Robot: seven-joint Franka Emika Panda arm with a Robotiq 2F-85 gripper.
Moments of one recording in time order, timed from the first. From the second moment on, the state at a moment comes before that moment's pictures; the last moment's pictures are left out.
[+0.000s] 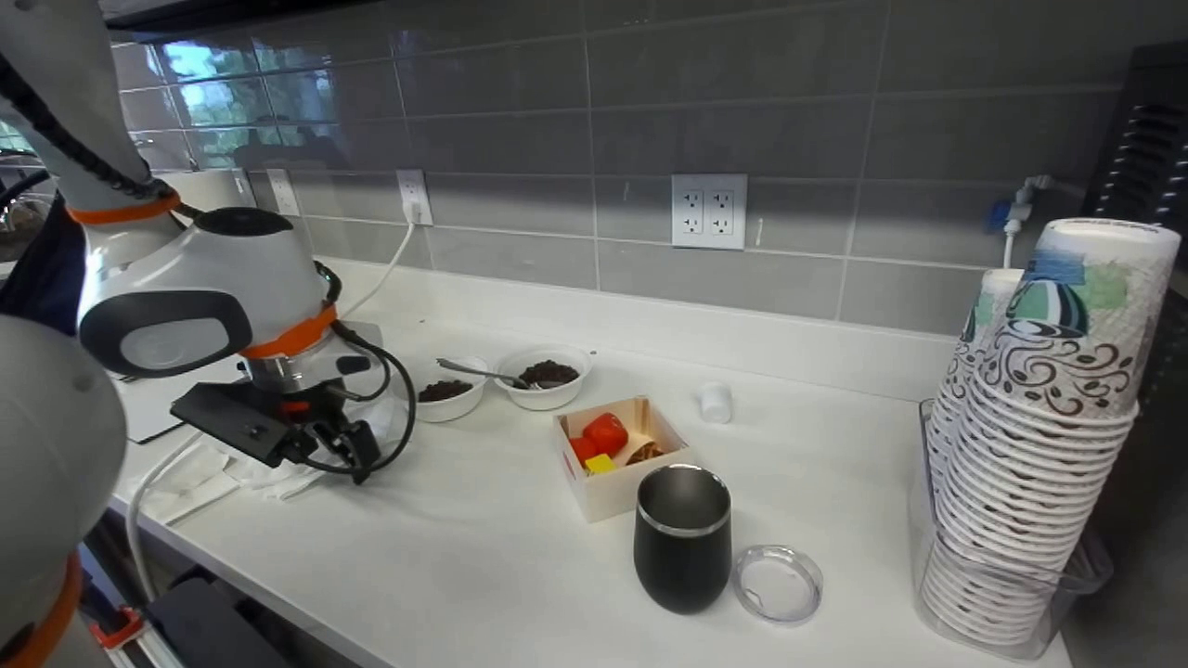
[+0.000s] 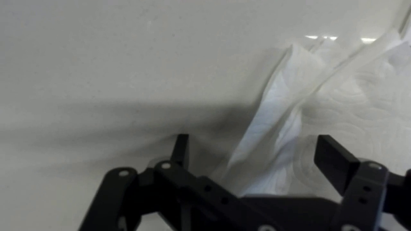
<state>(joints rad) 0.60 0.16 0.30 -2.75 1.24 3.14 -0.51</state>
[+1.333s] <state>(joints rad) 0.68 0.09 0.32 -2.74 1.43 3.17 -0.71</state>
